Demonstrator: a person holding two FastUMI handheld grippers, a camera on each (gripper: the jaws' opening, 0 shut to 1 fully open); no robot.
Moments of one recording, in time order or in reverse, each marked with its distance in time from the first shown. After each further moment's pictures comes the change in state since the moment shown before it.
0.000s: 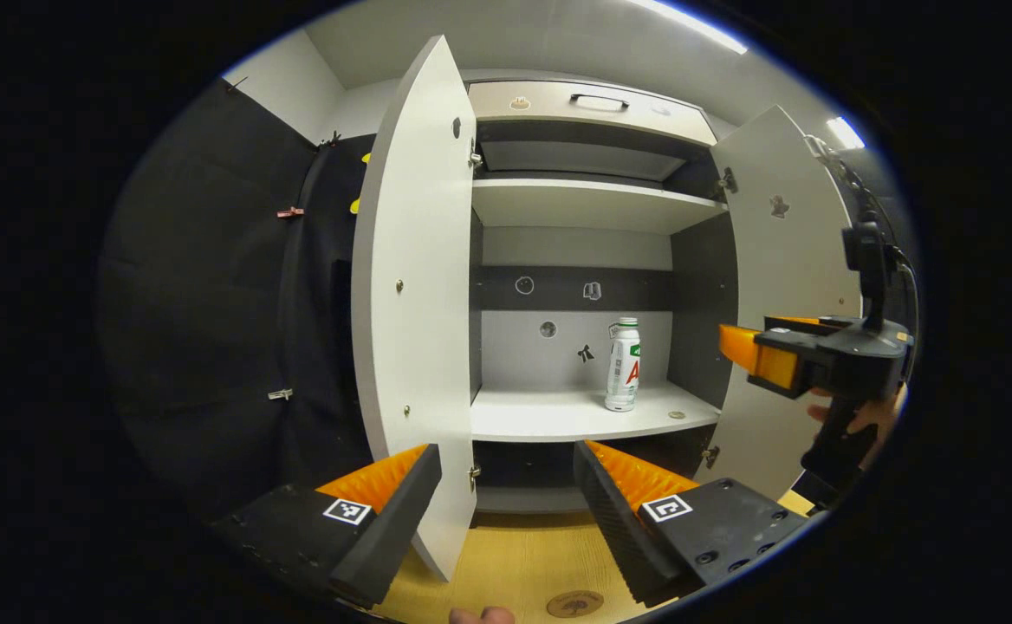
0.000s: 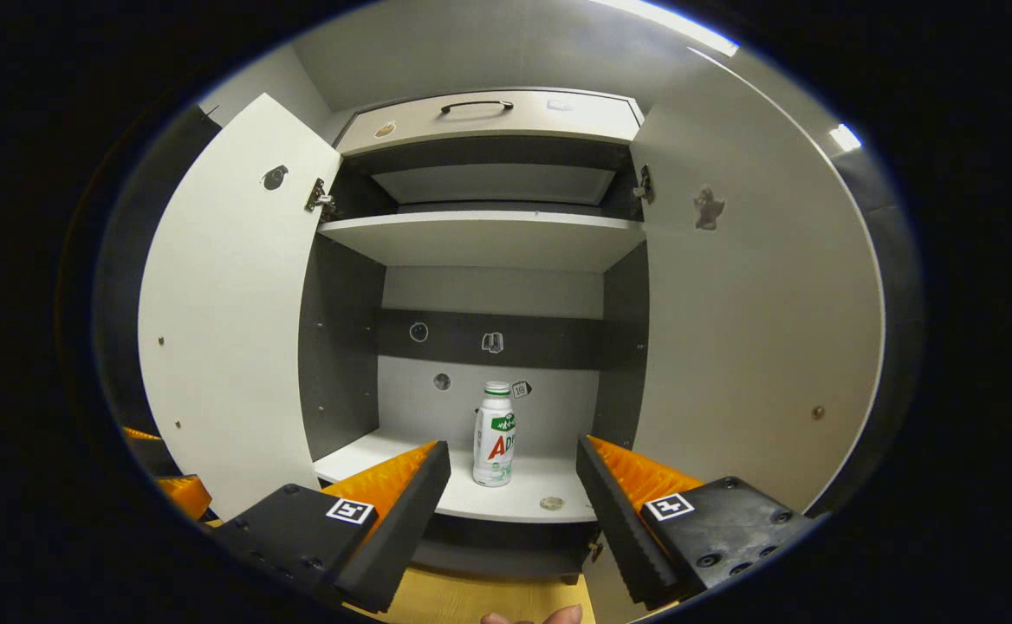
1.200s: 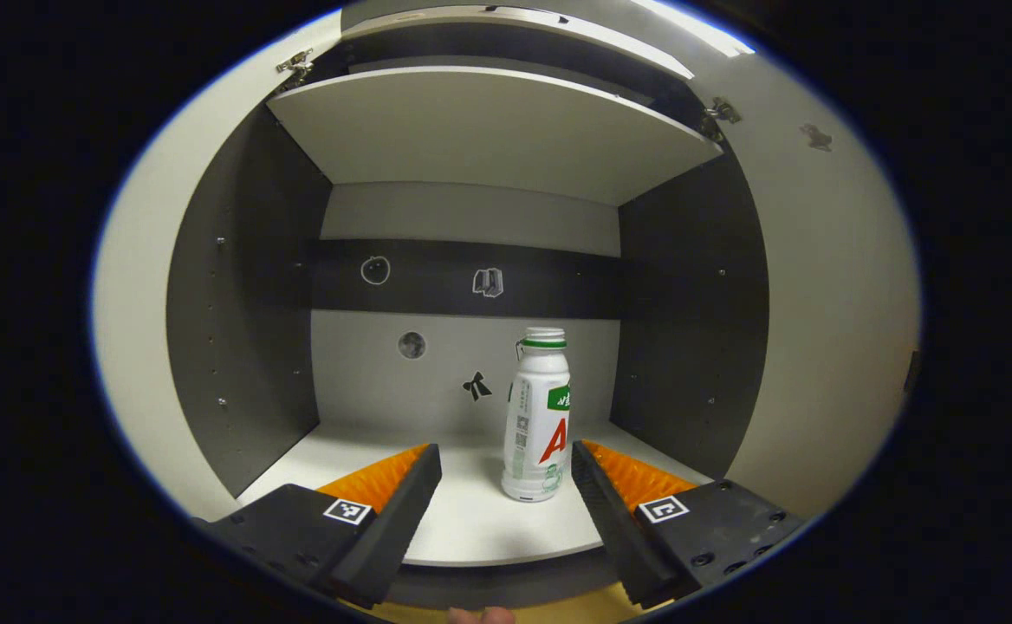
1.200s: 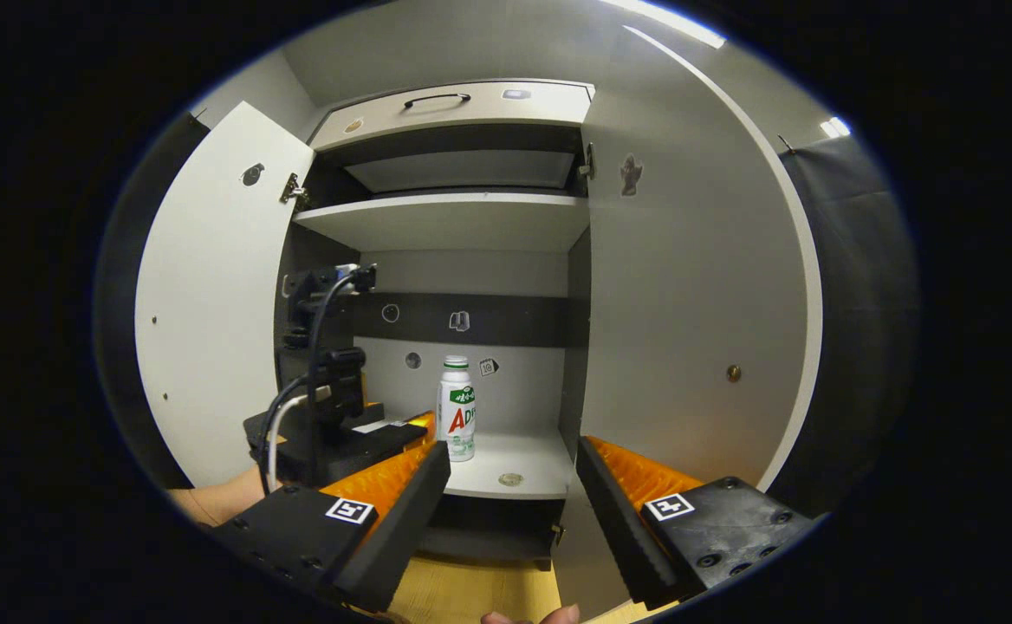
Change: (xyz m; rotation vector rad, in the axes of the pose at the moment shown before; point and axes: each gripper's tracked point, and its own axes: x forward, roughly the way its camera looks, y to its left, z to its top) left arm 0.287 -0.194 0.009 -0.008 -0.052 -0.294; right arm -0.045 -0.063 -0.029 0.025 0.066 -0.050
